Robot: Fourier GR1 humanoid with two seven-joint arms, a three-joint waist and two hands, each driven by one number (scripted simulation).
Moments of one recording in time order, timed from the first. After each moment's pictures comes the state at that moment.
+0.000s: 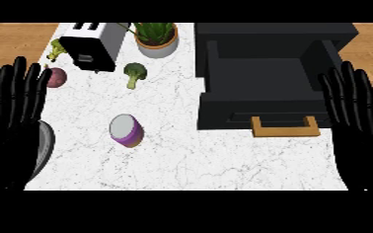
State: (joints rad) left arm 0.00 0.12 0.02 -2.10 -0.02 -0.01 -0.02; right arm 0.02 -0.08 0.04 -2.10 -0.02 0.01 -0.01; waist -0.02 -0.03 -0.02
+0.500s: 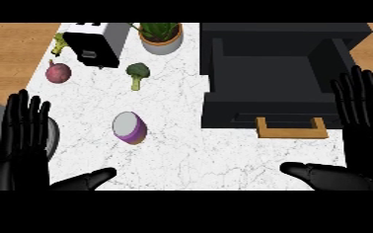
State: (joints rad) left arm 0.20 0.02 -0.08 -2.14 -0.14 0.28 0.13; right arm 0.05 -0.09 -0.04 -2.07 -0.03 -0.04 0.10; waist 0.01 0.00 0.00
